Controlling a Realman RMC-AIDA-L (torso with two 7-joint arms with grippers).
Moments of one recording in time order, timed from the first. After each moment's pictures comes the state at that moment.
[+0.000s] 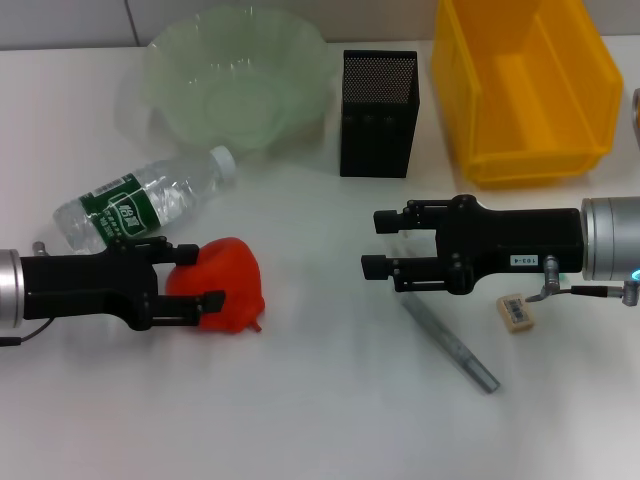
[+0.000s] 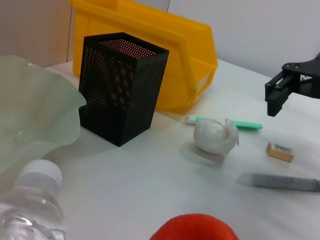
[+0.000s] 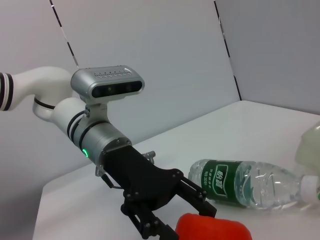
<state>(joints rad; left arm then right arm) -0.44 -1.98 0.91 0.58 1.95 1.46 -1.34 0.59 2.07 -0.87 -0.50 -1.88 -1.55 1.33</state>
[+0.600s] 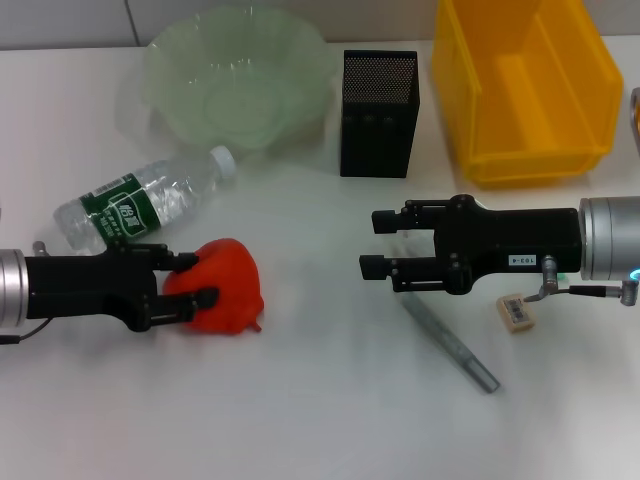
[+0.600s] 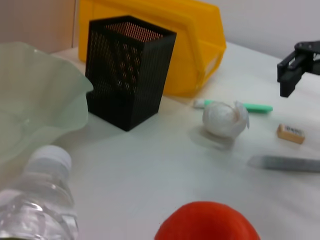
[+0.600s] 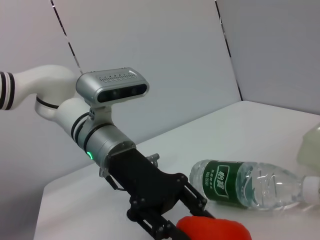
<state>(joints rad) -0.45 -1.99 0.92 0.60 1.99 1.42 -1.34 0.59 2.08 -0.87 -0.50 -1.88 -1.55 1.33</state>
